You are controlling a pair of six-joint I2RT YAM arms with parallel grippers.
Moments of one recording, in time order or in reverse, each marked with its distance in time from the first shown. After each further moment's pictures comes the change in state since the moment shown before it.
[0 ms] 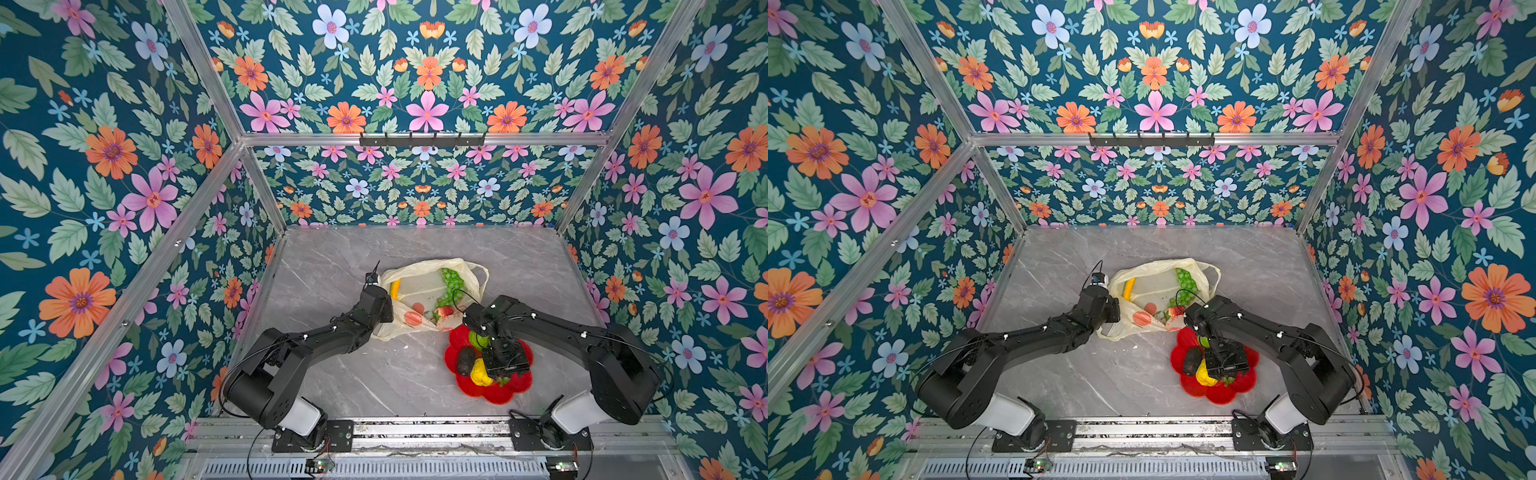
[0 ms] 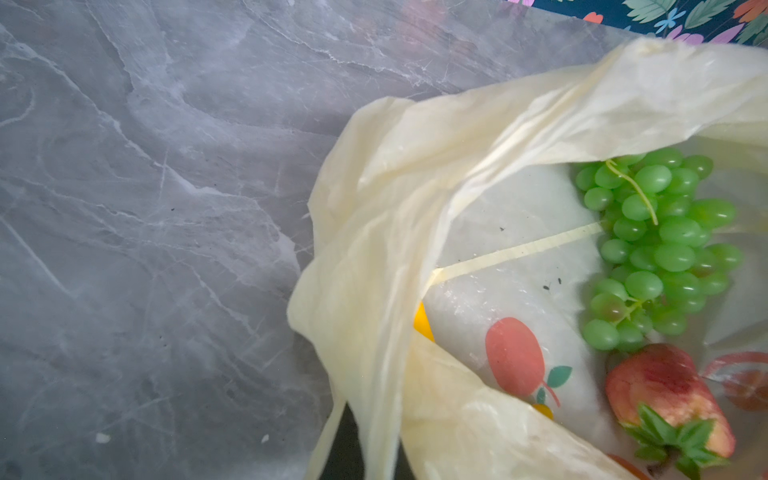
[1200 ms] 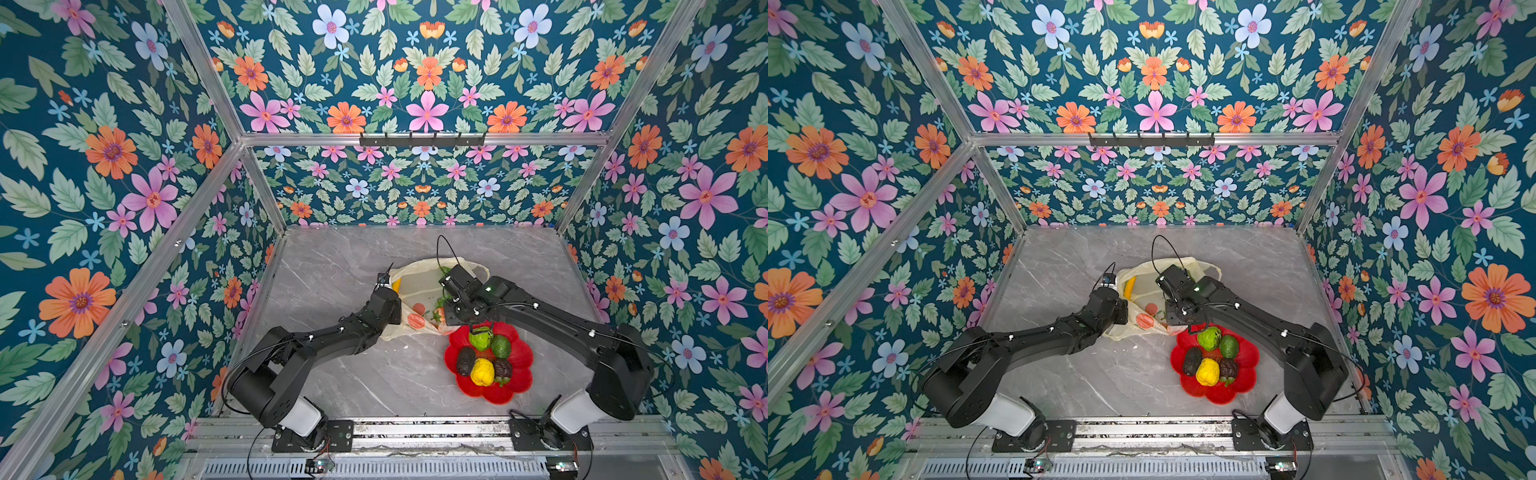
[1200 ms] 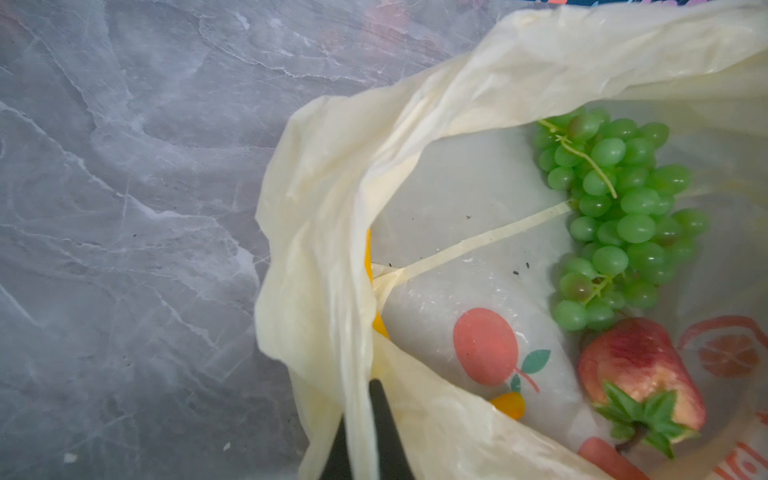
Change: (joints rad) left arm -0.085 0.020 0.038 -0.021 -0.069 0.051; right arm 0.066 0.084 0.325 0.494 0.065 -0.023
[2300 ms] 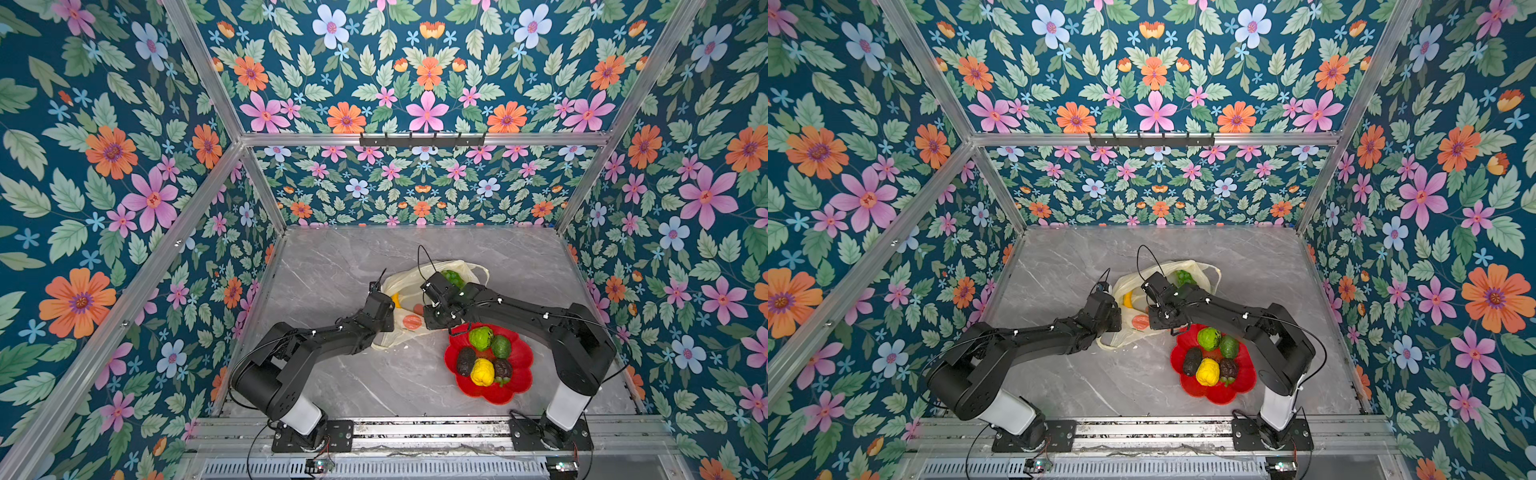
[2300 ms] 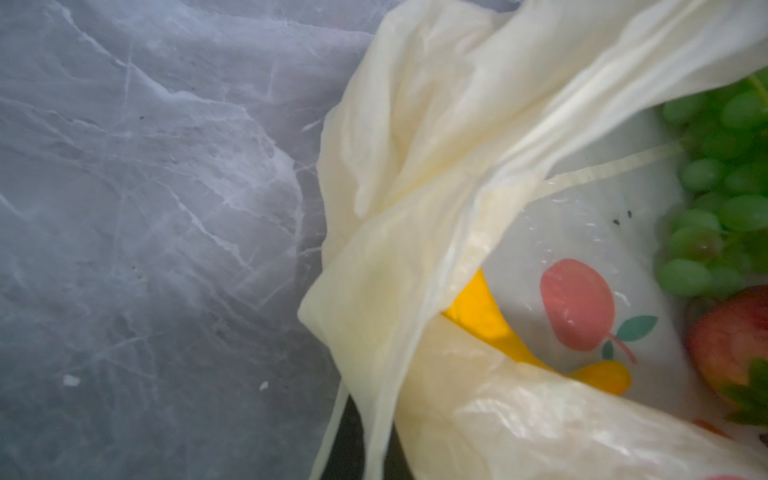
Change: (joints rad) left arm 0.052 0.030 -0.052 -0.044 0.064 -0.066; right arm 0.051 0.172 -0.029 0.215 -0.102 -0.025
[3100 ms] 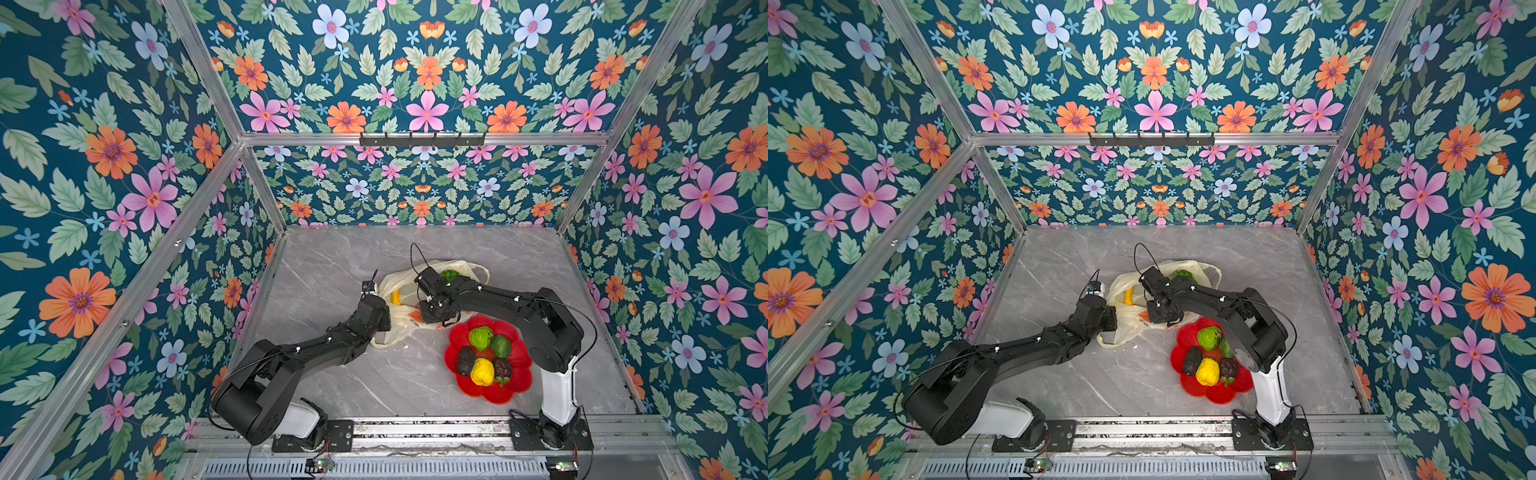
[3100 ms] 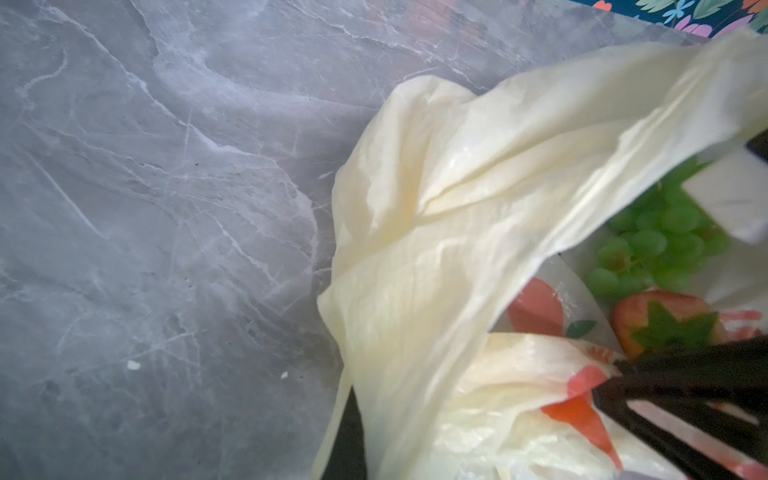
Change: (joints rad) left arm 0.000 -0.134 -0.082 0.064 -0.033 -0.020; right arm -0.085 0.207 0.157 -0.016 0.036 -0.084
